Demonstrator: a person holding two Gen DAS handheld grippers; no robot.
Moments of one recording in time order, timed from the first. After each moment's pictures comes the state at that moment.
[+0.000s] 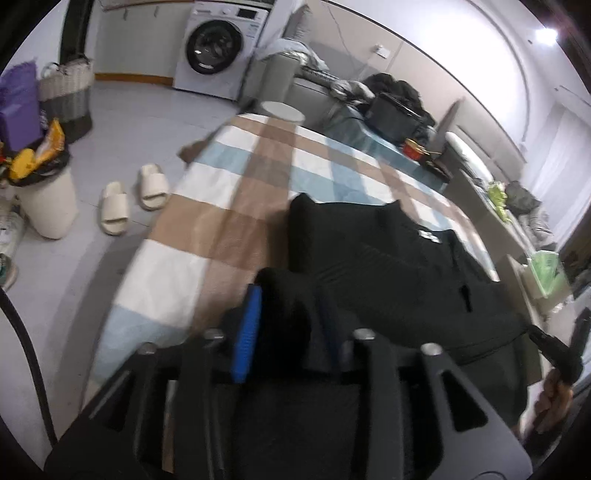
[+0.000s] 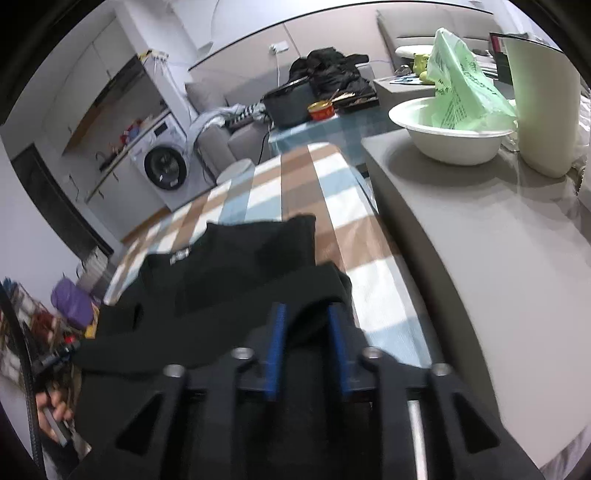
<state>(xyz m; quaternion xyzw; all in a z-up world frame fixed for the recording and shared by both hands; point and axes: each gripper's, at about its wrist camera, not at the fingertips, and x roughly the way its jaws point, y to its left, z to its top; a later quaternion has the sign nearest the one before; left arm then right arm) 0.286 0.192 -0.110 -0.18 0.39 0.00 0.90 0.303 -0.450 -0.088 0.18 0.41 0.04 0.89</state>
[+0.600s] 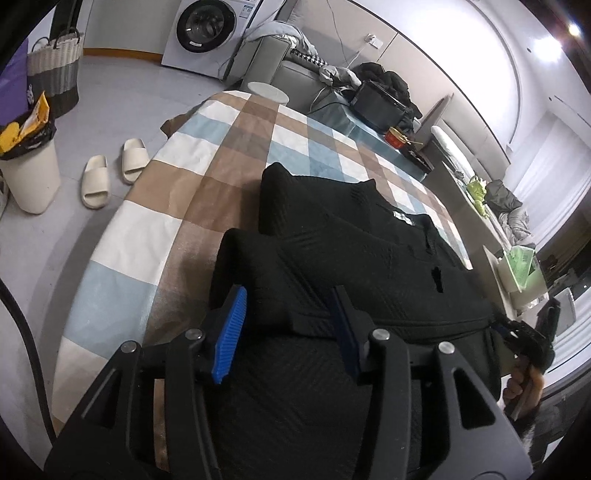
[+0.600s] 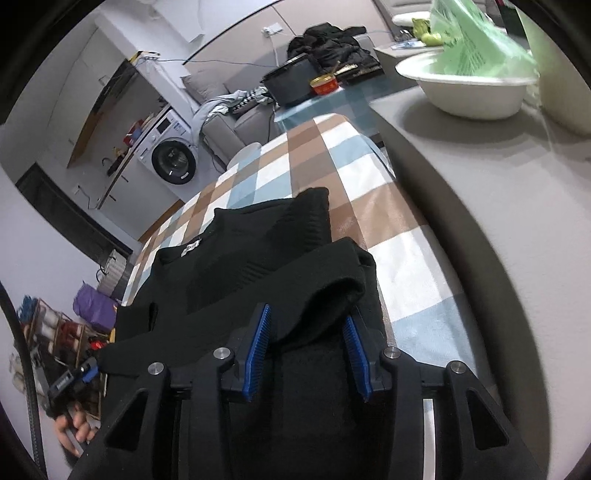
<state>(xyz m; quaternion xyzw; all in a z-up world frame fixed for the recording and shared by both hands) 0.267 0.181 -0.110 -0.23 0.42 -0.05 0.88 0.332 -0.447 -0.112 0.26 0.44 0.06 0.86</state>
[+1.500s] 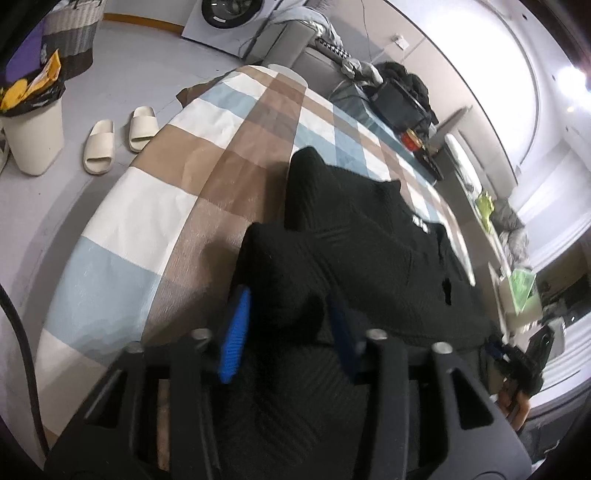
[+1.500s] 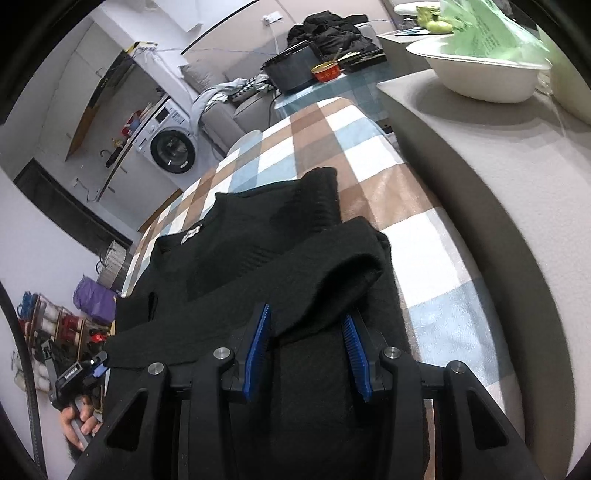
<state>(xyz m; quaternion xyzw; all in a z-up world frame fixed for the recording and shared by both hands) 0.291 0.200 -0.140 -0.28 0.44 -0.04 0.85 0.338 -0.439 -0.119 0.25 0.46 0.07 0.85</state>
